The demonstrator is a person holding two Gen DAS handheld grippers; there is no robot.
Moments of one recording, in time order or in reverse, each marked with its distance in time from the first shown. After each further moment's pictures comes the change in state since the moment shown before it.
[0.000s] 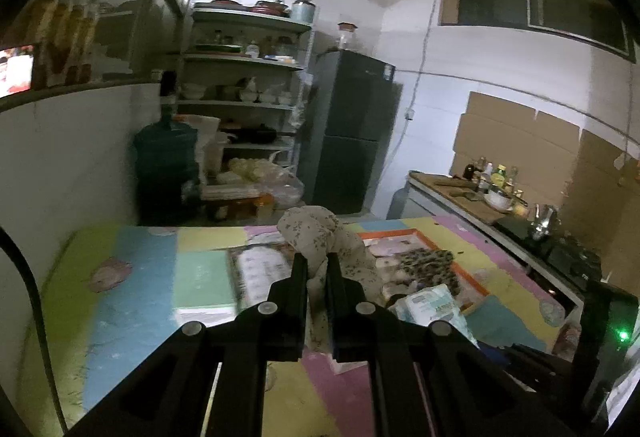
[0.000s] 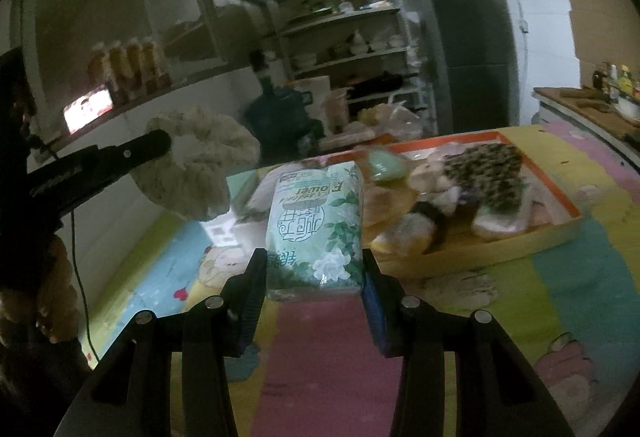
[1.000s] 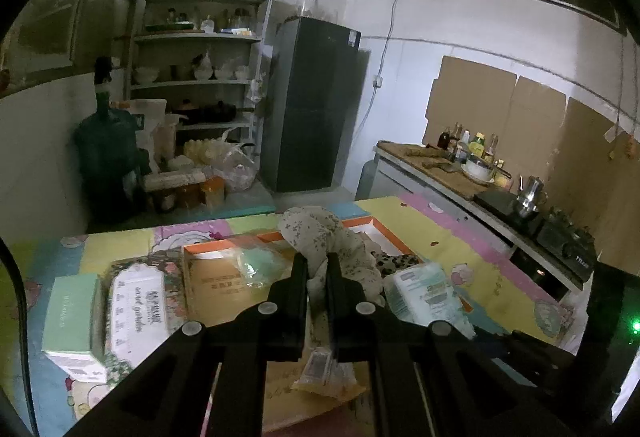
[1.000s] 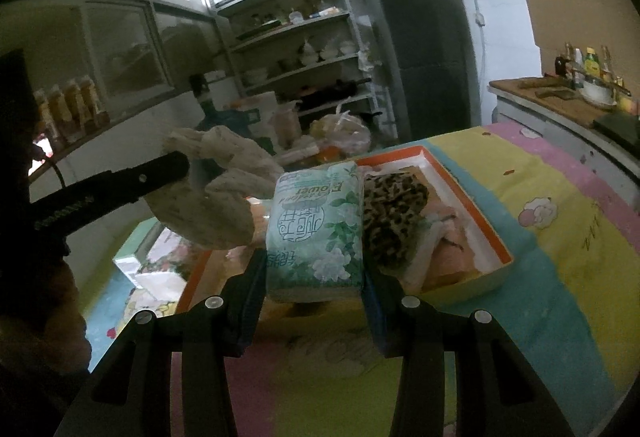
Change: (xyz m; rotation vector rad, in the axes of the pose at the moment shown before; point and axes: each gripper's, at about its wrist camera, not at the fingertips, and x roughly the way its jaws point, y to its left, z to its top) left arm 0.122 -0.084 0.009 0.059 0.113 -0.083; right arm 0.018 -0.103 0.034 0.080 -0.022 -0.102
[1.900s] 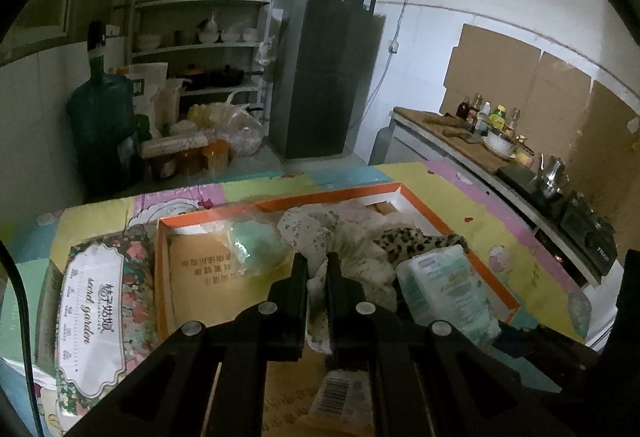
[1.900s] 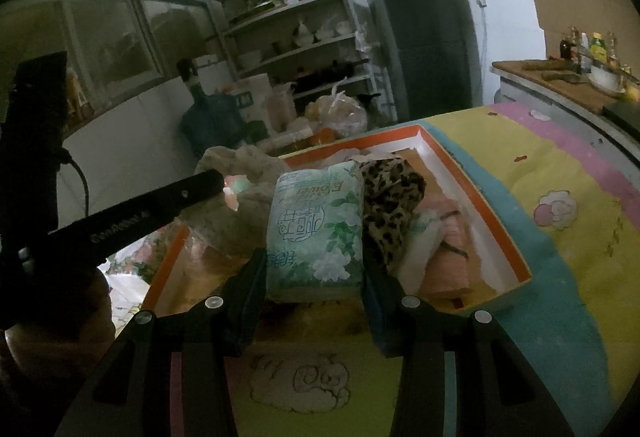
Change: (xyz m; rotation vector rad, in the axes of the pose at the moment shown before) left arm 0.075 0.009 -0.010 -0.018 0.129 0.043; right arm 0.043 -0.020 0.005 0.012 0.069 0.008
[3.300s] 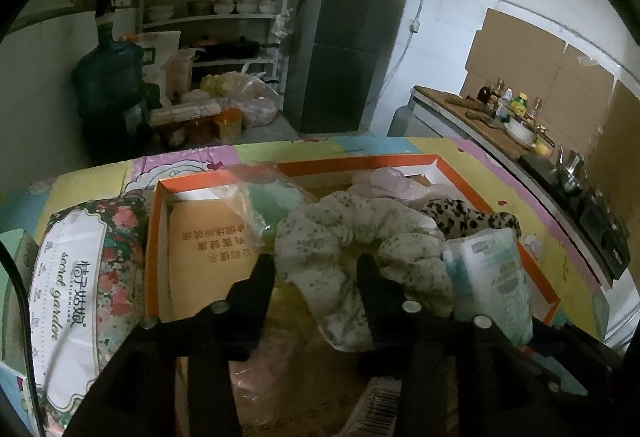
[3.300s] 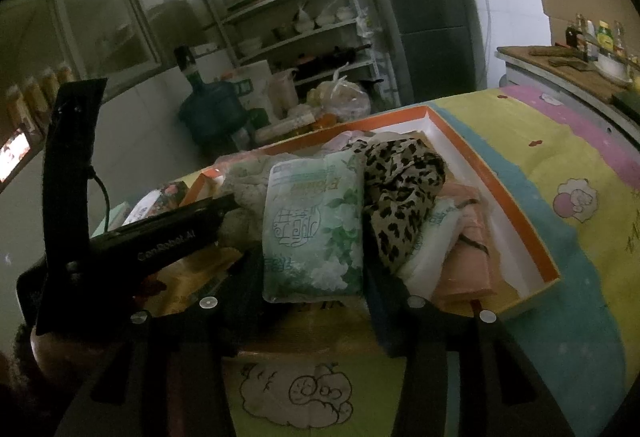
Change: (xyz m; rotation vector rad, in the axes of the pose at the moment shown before) left arm 0.038 0.019 -0.009 -0.049 0.082 0.040; right arm 0.026 -0.005 0.001 0.014 0.046 0.012
